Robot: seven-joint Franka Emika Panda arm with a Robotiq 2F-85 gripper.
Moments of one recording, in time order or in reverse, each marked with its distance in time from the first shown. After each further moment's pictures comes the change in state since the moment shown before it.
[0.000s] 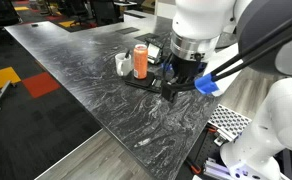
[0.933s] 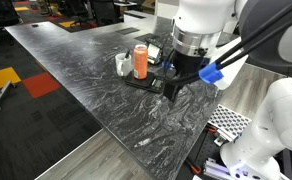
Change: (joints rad) arm 0.046 -0.001 -0.071 -0.009 0.004 0.010 -0.081
